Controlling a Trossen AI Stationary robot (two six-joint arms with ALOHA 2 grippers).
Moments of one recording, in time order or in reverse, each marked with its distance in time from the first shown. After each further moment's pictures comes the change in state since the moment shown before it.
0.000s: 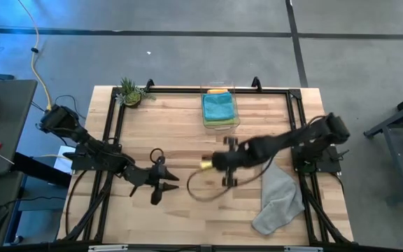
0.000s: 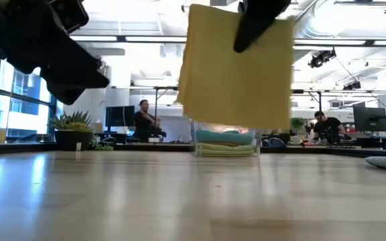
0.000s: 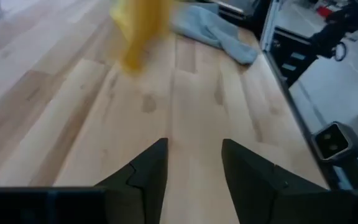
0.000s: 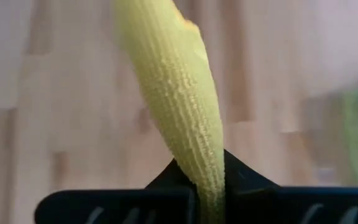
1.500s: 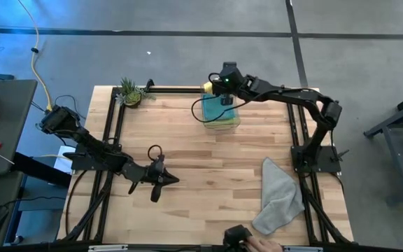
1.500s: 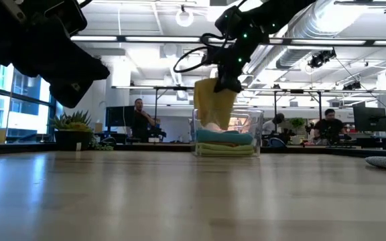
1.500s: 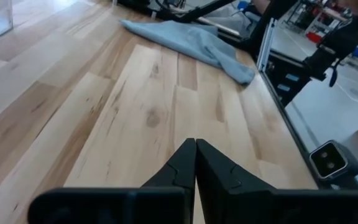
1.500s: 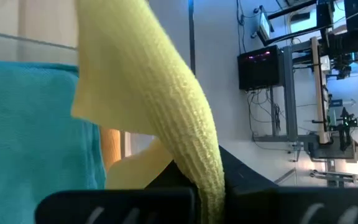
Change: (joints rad) left arm 0.021 0.019 -0.068 0.184 -0.010 0.013; right arm -0.783 0.035 -0.111 0.624 0.202 -1.119
